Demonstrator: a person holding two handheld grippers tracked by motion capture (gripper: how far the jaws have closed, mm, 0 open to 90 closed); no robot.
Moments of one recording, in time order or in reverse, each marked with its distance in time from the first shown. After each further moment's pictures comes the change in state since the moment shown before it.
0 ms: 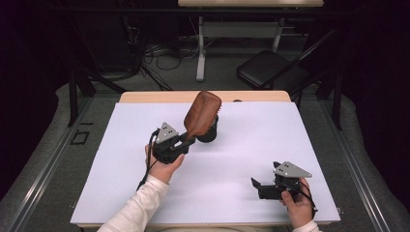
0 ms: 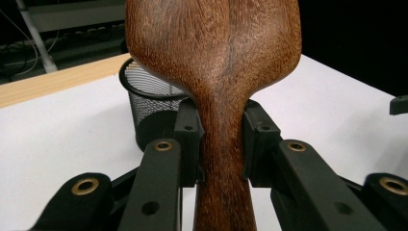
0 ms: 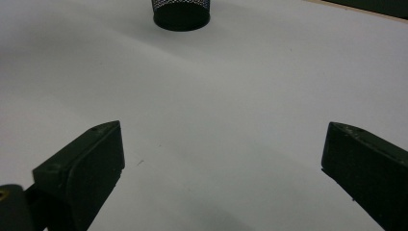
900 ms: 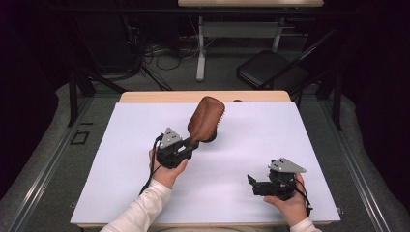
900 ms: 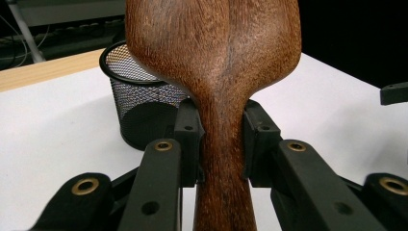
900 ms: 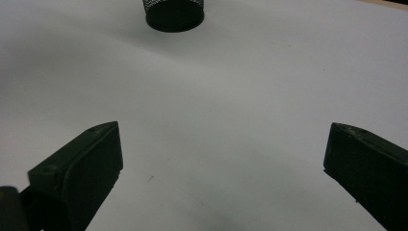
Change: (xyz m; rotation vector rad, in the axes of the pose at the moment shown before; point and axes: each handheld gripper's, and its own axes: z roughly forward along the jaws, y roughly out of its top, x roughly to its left) left arm -0.009 -0.011 0.004 0.003 -0.017 -0.011; right arm 0.012 0.017 0.005 0.055 -0.047 0.057
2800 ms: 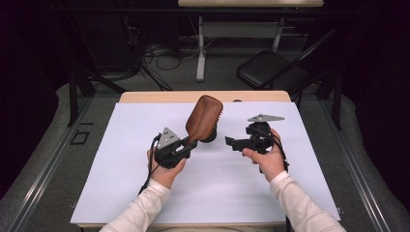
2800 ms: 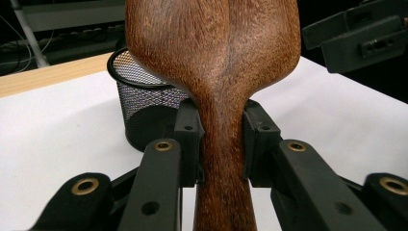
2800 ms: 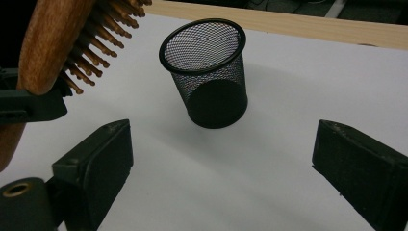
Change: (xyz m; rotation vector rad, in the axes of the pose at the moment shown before) left arm 0.003 -0.001 -0.003 -0.019 0.005 0.000; right arm -0.001 0.118 0.058 0.017 0.178 0.137
